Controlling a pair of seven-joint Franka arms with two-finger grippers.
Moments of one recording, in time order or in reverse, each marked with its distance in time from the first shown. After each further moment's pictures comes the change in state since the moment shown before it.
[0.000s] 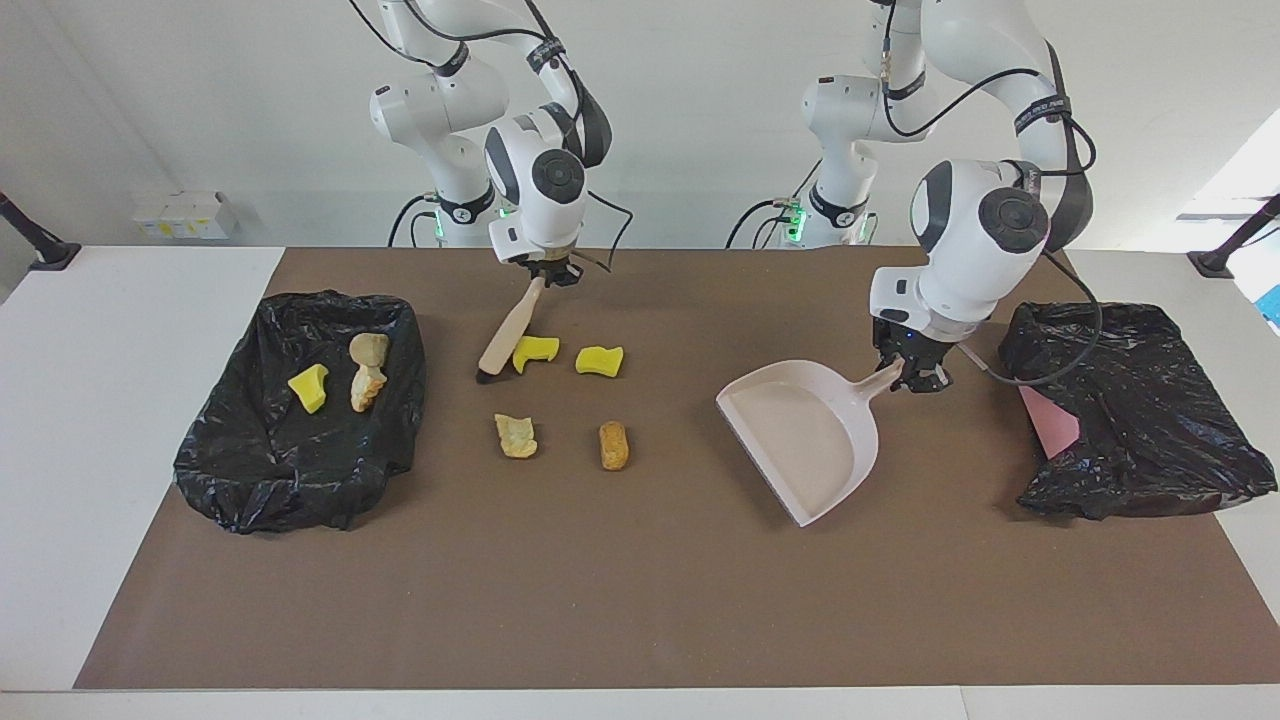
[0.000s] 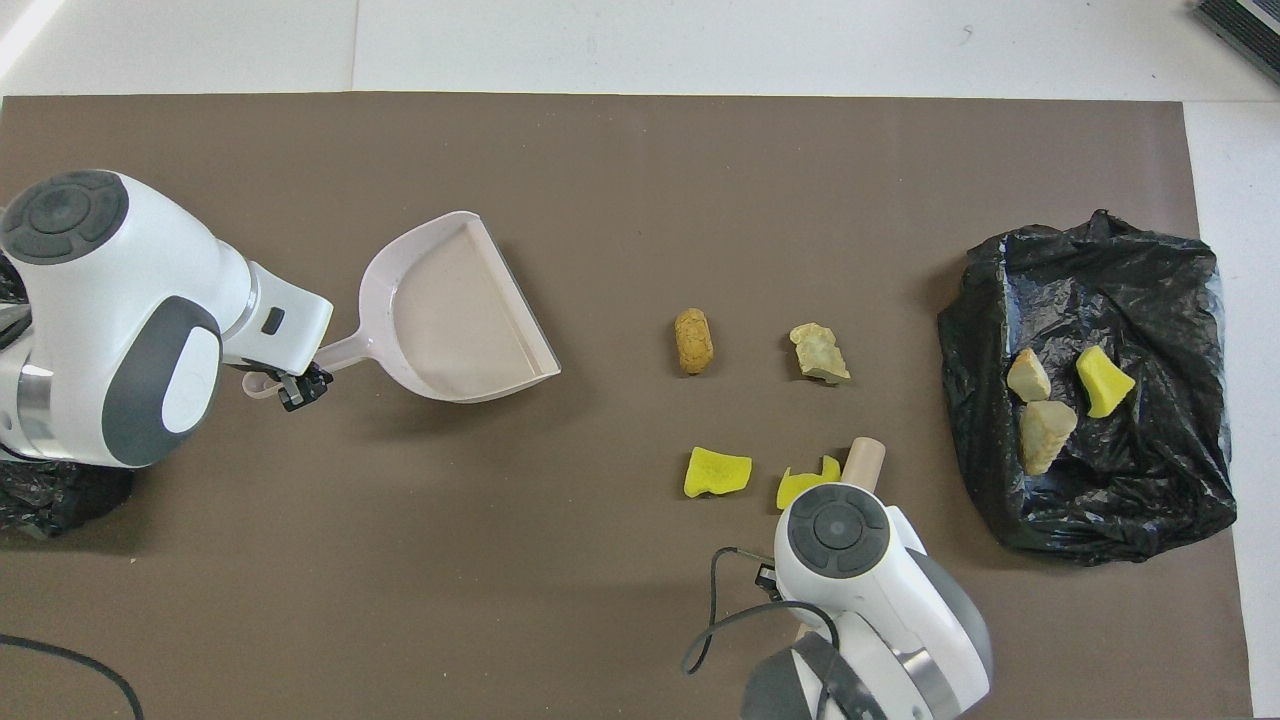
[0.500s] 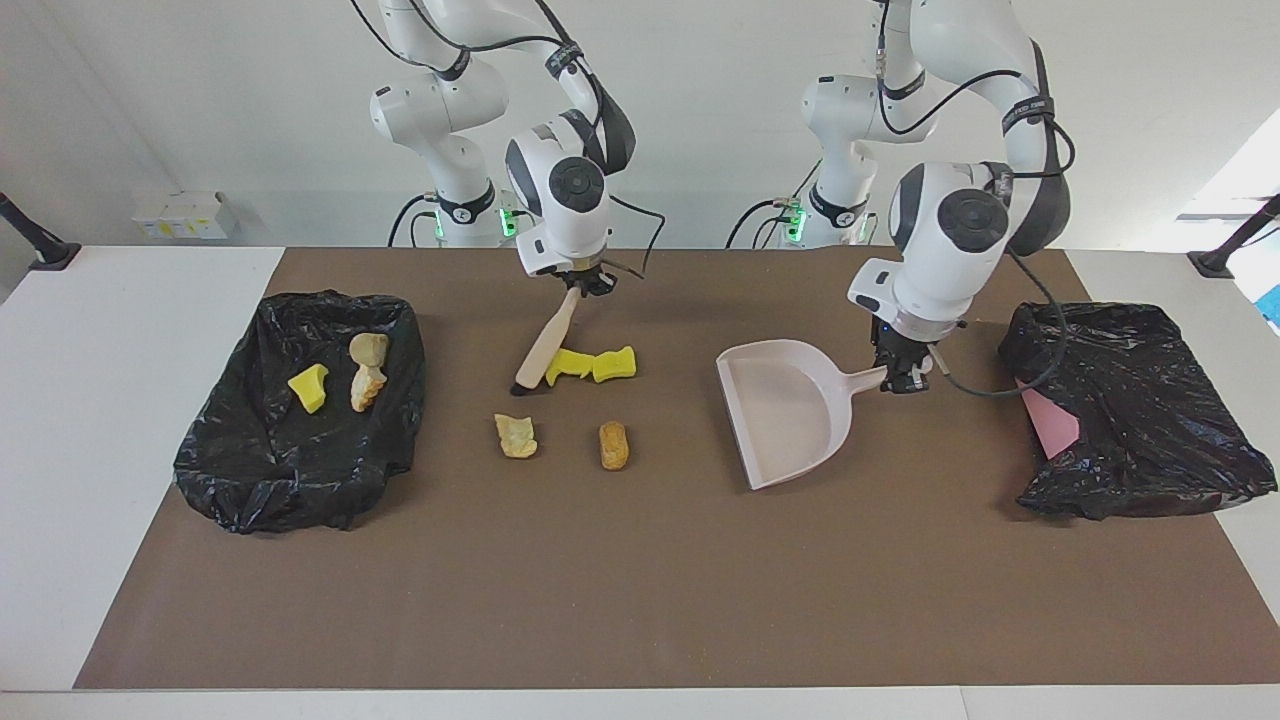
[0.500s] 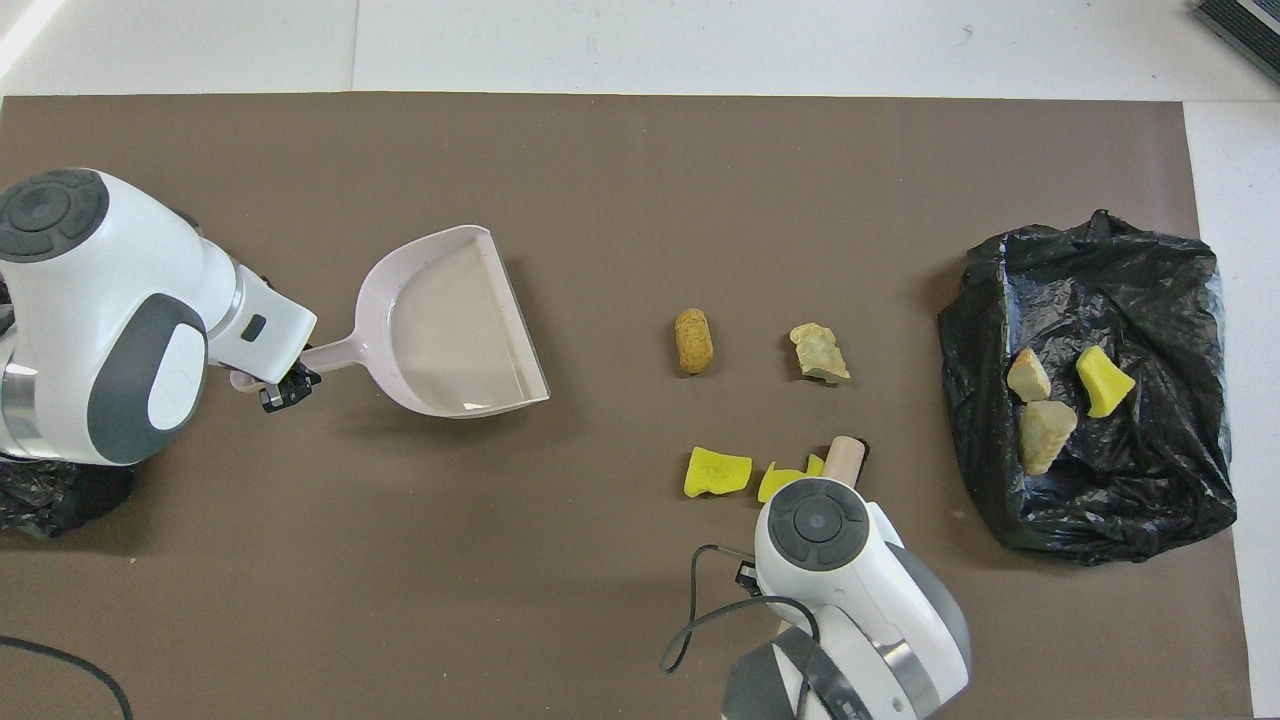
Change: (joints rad) left arm -0.113 -0.017 -0.024 -0.081 0.113 0.057 0.103; right arm 0.013 0.140 0.000 0.183 0.107 0.033 0.000
